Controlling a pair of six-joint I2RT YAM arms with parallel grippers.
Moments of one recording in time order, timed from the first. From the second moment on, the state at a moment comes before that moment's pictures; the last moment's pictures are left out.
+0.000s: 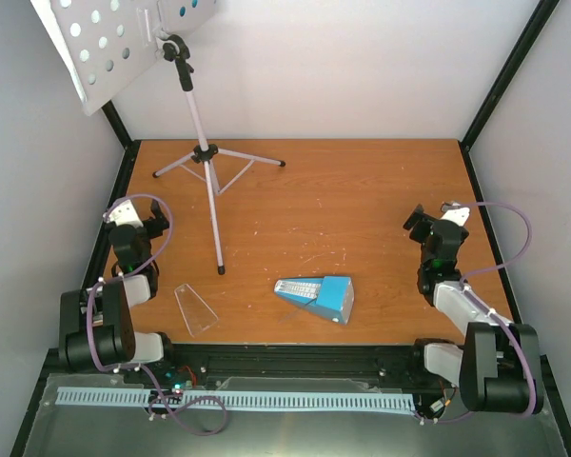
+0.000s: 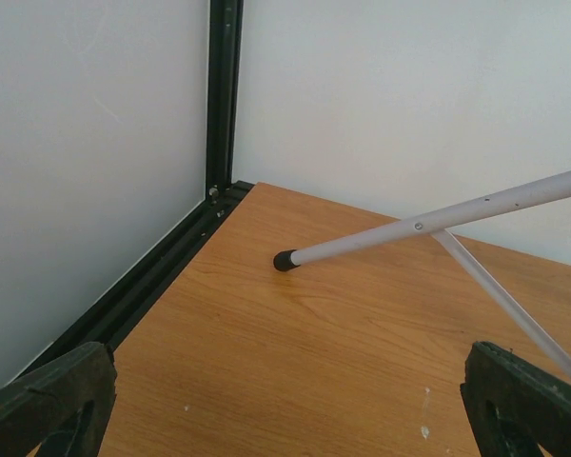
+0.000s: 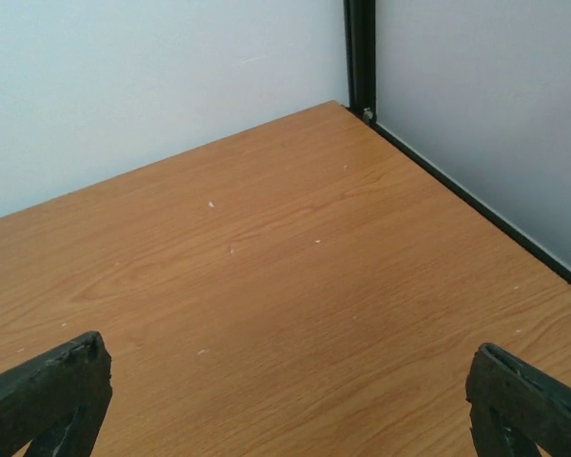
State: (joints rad) left arm 0.25 1.34 0.32 0.91 -0.03 -0.16; right arm -0.04 1.16 0.37 0.50 0.26 0.27
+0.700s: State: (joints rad) left arm 0.25 0.91 0.51 0.31 -0.14 -0.64; right arm -0.04 1.00 0.43 0.37 -0.49 0.50
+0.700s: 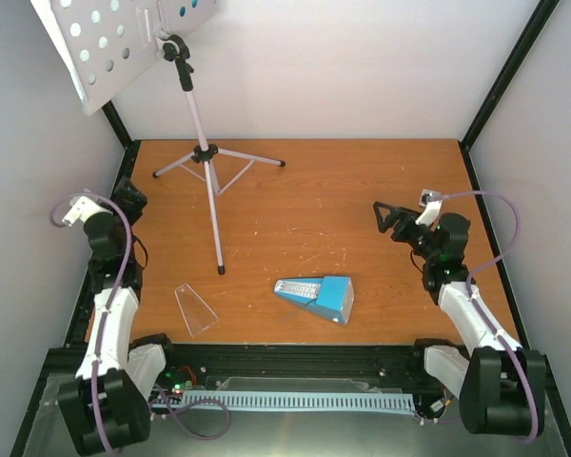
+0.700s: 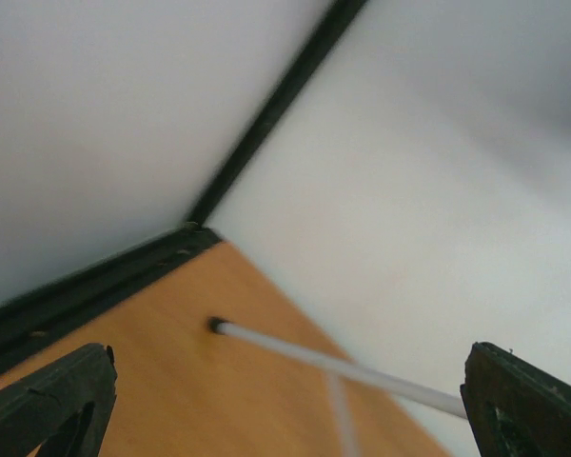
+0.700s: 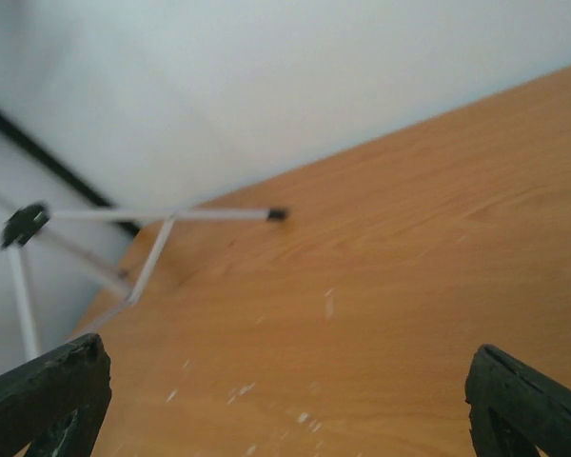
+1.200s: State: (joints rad) left arm 0.26 1.01 0.94 -0.25 0.59 -0.49; right arm 0.21 1.23 0.65 -0.09 -0.74 0.39
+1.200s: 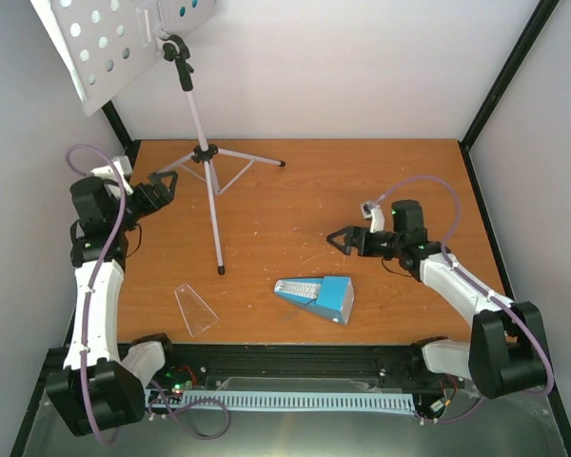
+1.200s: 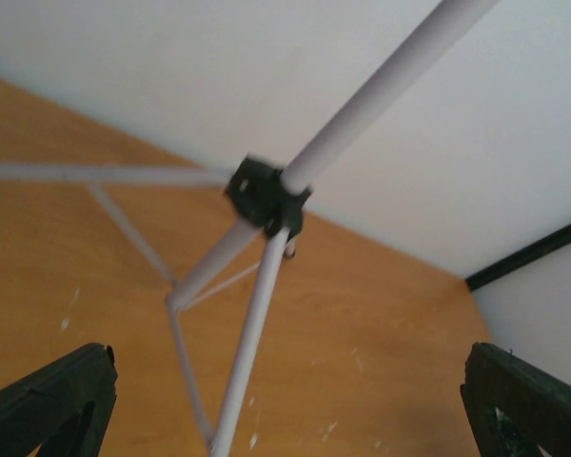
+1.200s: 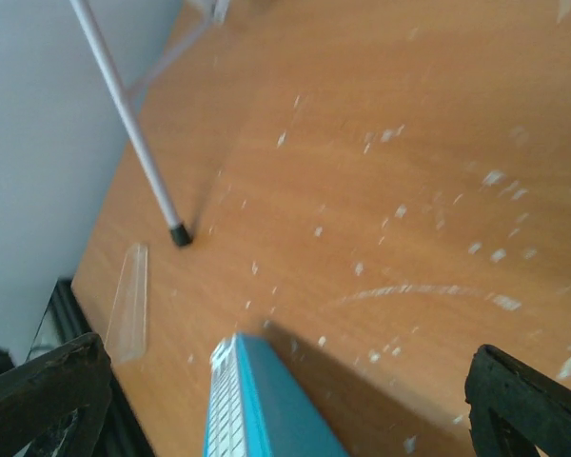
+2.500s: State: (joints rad) left arm 0.26 0.82 0.75 -0.24 0.30 -0.19; right arm 1.02 1.93 1.32 -0.77 -0.03 -0.19
